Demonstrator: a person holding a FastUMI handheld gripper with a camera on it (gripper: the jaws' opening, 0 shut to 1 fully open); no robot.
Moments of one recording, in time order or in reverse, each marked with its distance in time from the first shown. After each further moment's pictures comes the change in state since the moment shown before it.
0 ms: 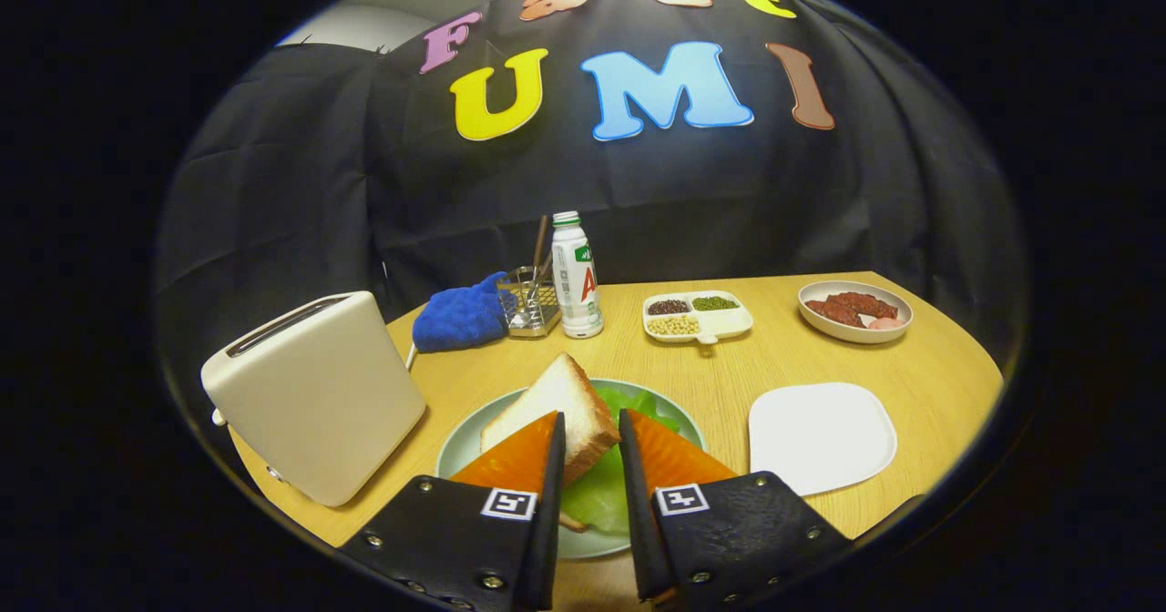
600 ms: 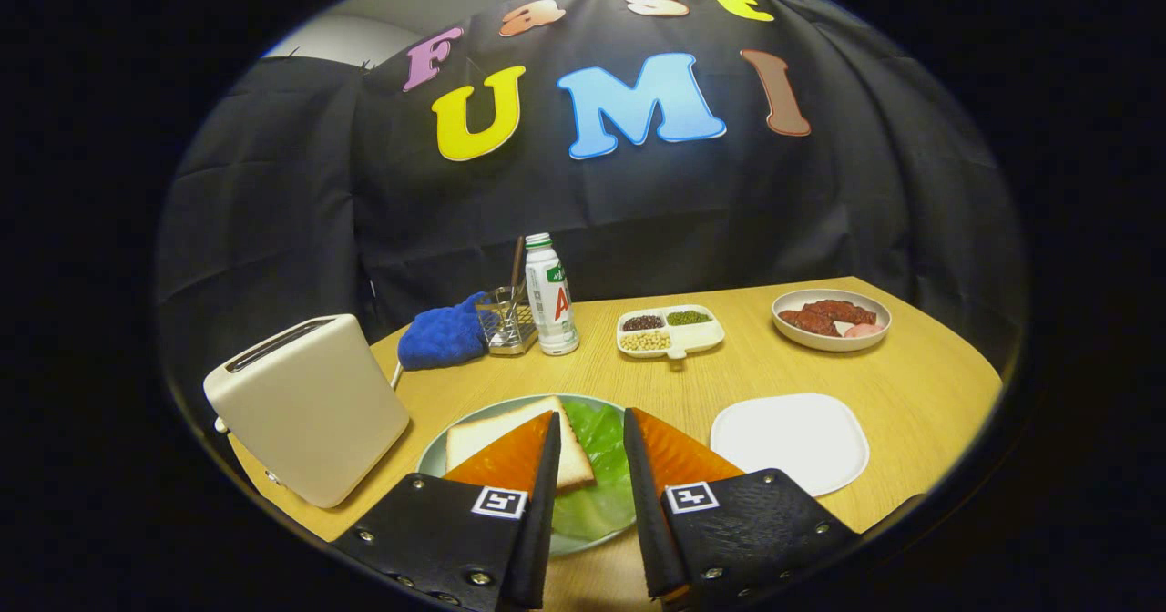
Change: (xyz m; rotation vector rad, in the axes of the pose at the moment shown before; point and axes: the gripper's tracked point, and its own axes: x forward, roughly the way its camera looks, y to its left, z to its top) arm -0.020 -0.025 0.027 -0.021 -0.100 -0.030
